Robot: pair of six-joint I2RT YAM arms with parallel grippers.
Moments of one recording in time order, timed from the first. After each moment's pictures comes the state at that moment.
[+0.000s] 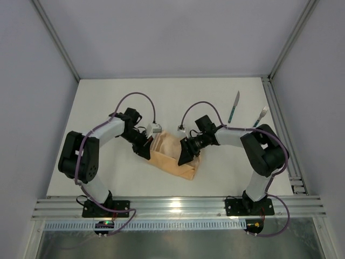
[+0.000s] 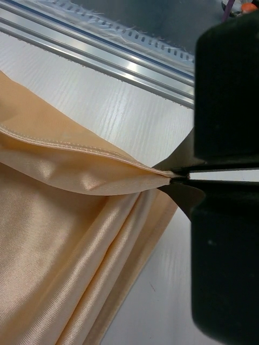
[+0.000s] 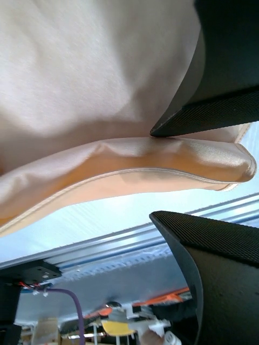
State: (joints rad) left arm -0.33 1.69 1.06 -0.88 0.75 0.68; right arm 0.53 1.78 0.88 -0.22 -0.97 -0.01
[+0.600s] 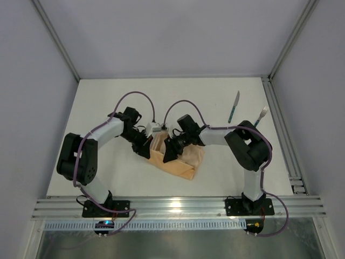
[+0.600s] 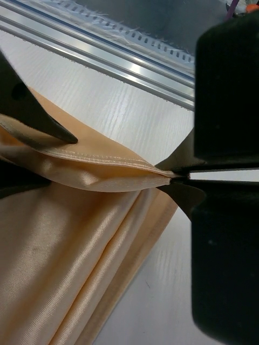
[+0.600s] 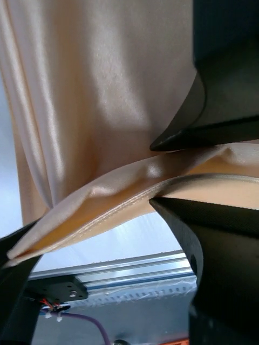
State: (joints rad) left arm -0.33 1.66 1.06 -0.88 0.74 0.65; right arm 0.69 1.94 1.06 -0.03 -0.87 0.02
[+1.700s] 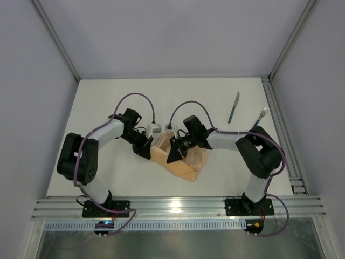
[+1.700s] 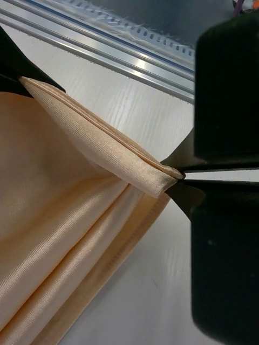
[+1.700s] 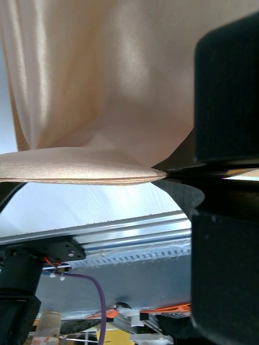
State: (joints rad) left arm -0.33 1.67 1.03 -0.82 0.75 0.63; right arm 0.67 1.79 0.93 0.04 -0.94 0.14
